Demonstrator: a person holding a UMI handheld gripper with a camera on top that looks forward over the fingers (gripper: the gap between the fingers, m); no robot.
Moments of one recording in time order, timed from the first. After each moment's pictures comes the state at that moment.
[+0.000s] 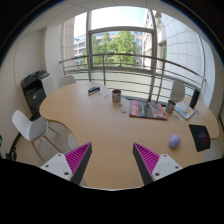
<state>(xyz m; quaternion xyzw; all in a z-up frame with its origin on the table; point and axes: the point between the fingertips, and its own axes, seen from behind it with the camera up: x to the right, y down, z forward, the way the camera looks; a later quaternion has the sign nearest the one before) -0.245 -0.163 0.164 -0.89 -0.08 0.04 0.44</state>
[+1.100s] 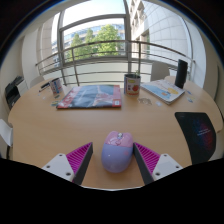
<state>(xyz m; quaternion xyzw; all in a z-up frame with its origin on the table) 0.056 0.017 -0.012 -0.91 0.00 0.02 0.42</state>
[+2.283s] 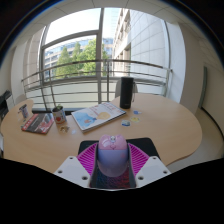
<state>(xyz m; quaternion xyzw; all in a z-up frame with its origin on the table) 0.406 0.025 0.093 -0.87 0.05 -0.04 0.50</state>
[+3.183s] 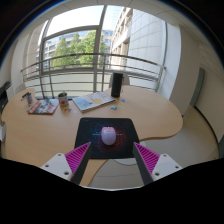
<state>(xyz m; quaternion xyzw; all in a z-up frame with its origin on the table) 0.421 -0.148 0.140 -0.89 0.04 -0.09 0.45</state>
